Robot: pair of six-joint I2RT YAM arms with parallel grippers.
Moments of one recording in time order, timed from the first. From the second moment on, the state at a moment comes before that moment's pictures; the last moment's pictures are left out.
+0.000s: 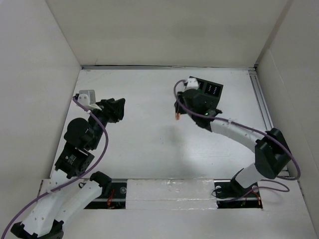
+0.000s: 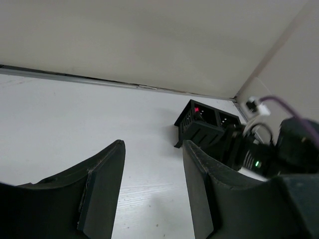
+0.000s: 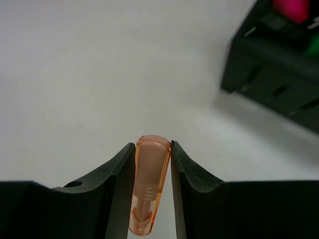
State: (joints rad) left arm -0.52 0.60 0.89 -0.22 -0.24 -0.37; right arm 0.75 1.55 1.07 -0.06 0.33 0.41
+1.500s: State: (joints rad) left arm -0.52 0.59 0.89 -0.21 -0.17 -0.36; right arm 0.36 1.40 1.16 0.08 0.26 0.34
